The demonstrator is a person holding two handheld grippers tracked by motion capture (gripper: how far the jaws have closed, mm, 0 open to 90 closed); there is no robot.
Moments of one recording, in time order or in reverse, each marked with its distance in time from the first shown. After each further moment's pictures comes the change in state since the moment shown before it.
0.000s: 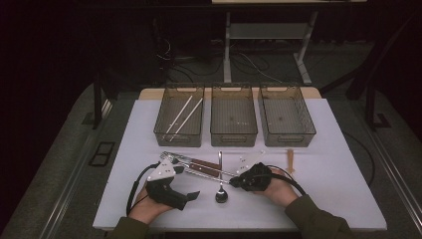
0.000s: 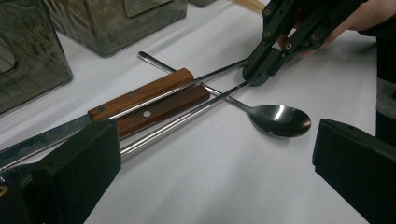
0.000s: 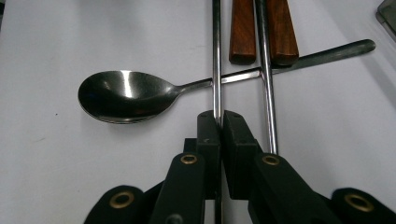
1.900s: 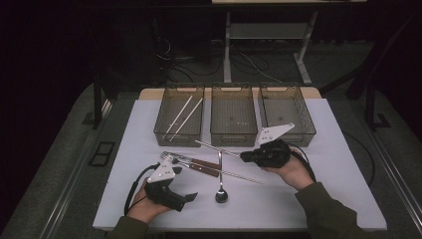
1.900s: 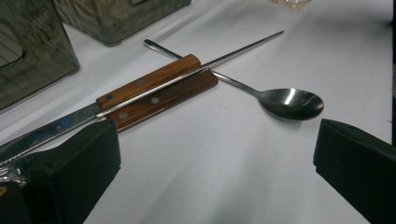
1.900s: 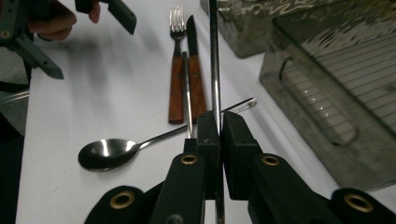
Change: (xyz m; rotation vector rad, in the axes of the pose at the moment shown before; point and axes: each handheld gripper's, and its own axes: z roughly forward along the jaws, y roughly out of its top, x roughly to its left) left arm 0.004 -0.006 -0.001 0.038 0.026 0.037; right arm -0.037 0.018 -0.071 -0.191 -0.064 0.151
